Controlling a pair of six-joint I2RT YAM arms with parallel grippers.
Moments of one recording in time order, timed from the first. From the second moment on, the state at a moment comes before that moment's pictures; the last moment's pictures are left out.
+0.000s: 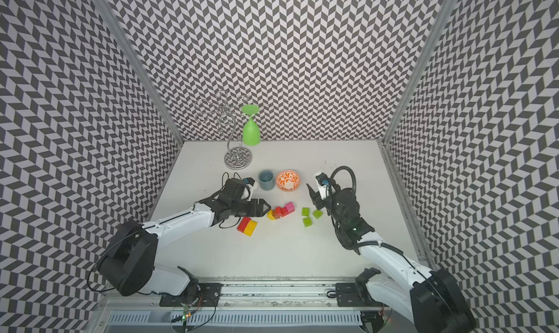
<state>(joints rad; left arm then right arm) -0.57 1.47 0.80 -0.21 0.30 -0.49 0.46 1.05 0.47 0.47 0.01 -0.16</state>
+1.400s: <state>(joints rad) -0.10 1.01 0.59 -0.11 0.53 -0.72 0.83 1.94 1.50 -0.66 -0.11 -0.75</state>
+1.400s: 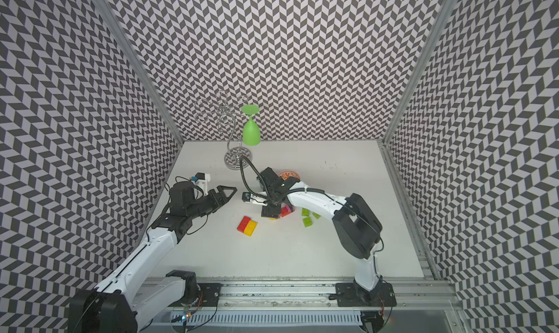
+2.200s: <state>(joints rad) -0.04 1.00 0.55 -0.11 0.61 -0.72 0.85 2.05 1.60 -0.84 -0.06 -0.80</state>
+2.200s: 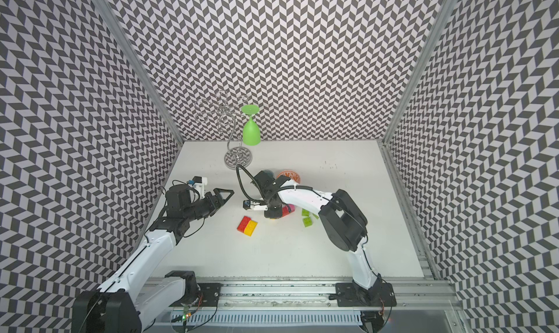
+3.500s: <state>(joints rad) -0.23 1.10 0.22 0.80 0.77 -1.23 0.61 1.56 0.78 0.63 -0.85 -0.08</state>
